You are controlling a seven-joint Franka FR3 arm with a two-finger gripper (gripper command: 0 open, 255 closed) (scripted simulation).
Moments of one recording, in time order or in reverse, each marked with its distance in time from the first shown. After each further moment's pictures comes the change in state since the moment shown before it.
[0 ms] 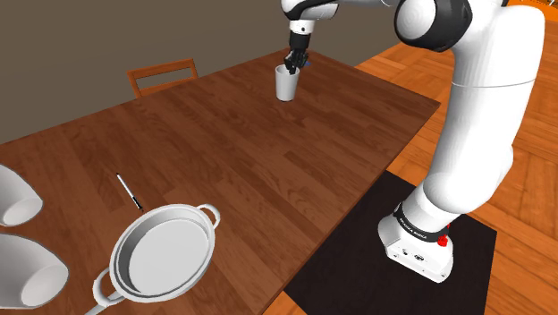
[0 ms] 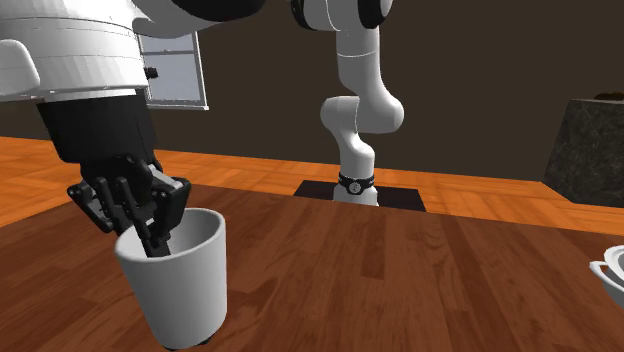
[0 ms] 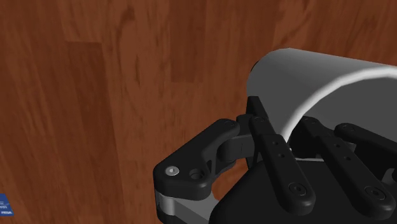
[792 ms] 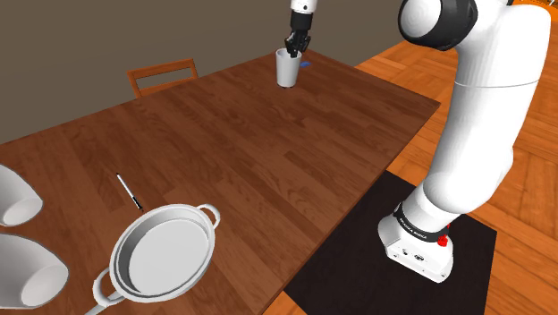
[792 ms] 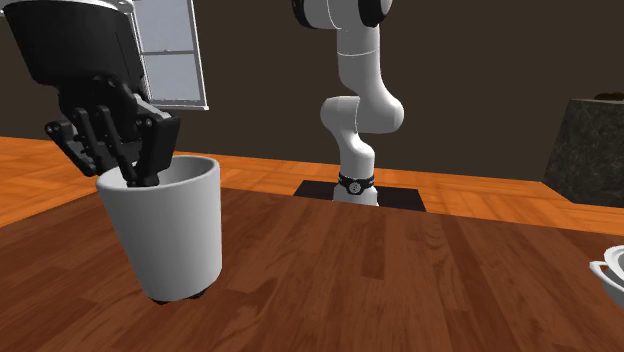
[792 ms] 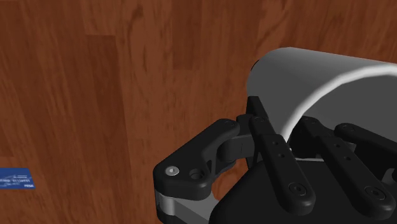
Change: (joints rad) arm -0.002 -0.022 -0.003 0.130 -0.009 -0.150 0.020
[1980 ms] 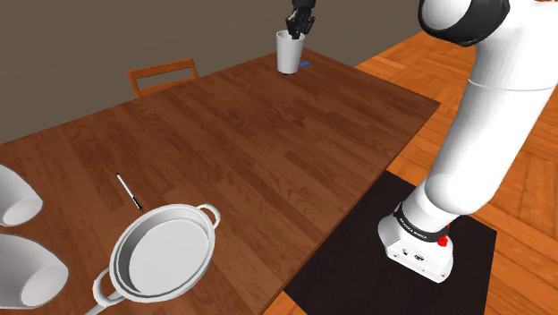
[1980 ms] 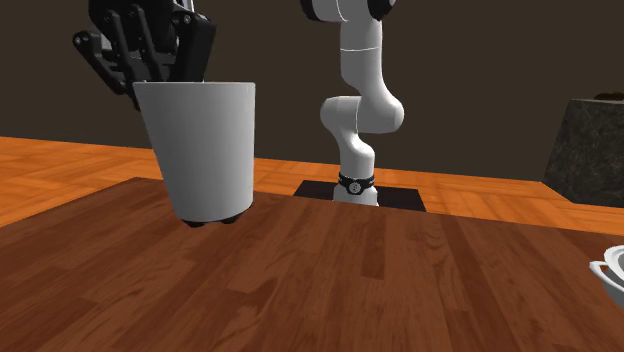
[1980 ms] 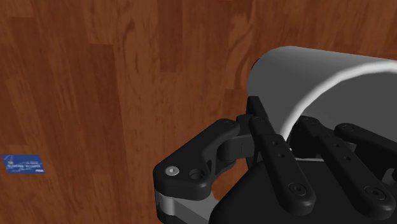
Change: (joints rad) arm 0.033 -0.110 0.007 0.031 -0.021 -0.135 0.055
